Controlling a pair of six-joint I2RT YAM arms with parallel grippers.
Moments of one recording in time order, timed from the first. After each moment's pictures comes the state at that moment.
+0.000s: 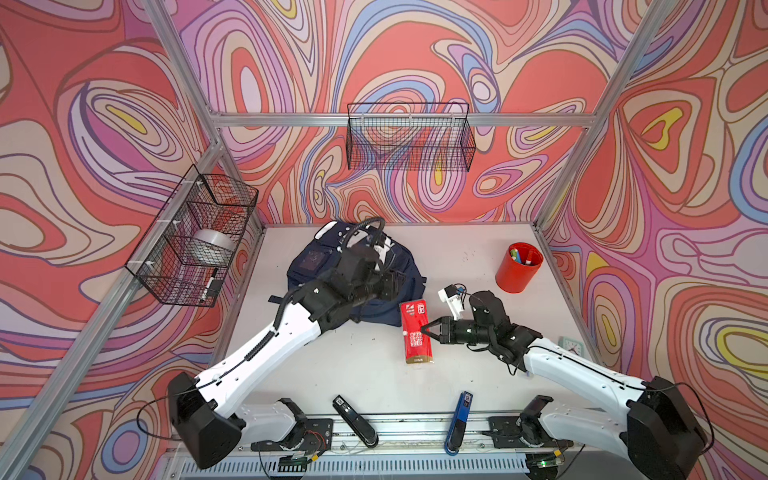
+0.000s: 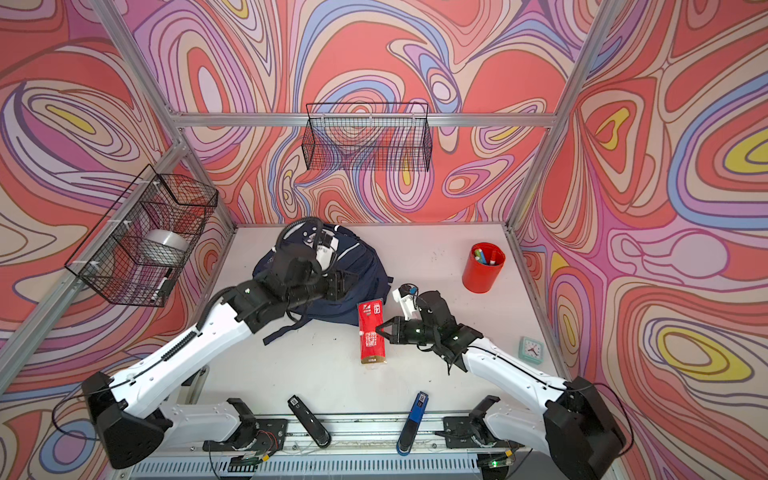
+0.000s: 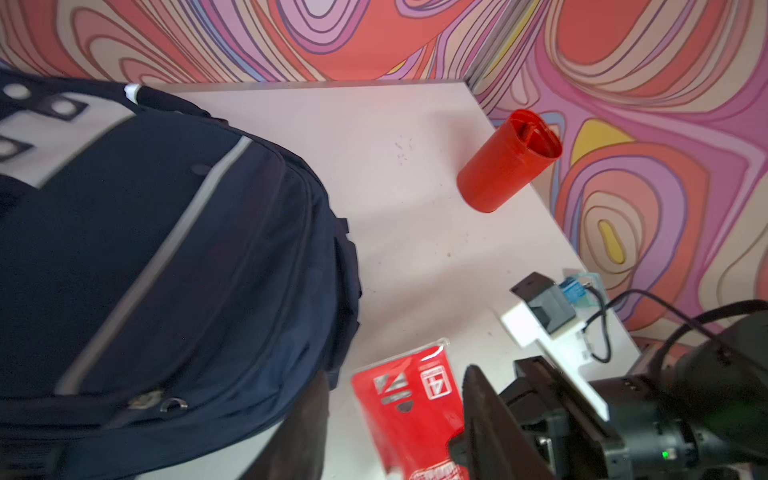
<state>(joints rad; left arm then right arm) -0.66 1.35 1.36 -0.59 0.00 -0.37 0.57 1.13 0.59 -0.04 -0.55 0.75</state>
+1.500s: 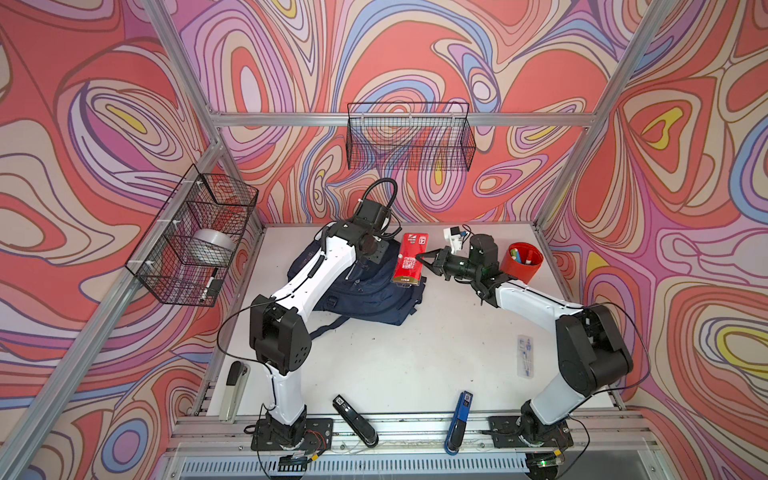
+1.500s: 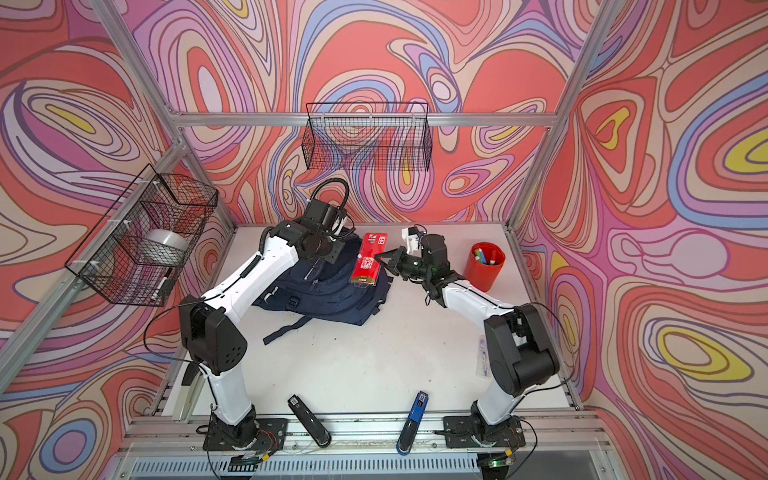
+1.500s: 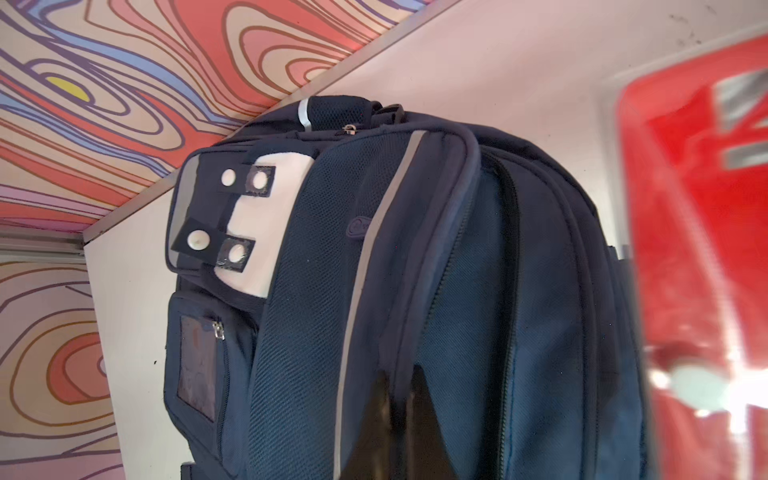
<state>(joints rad) -0.48 1.88 1.87 -0.91 -0.22 0.03 0.38 1.69 1.07 0.37 -0.67 1.09</state>
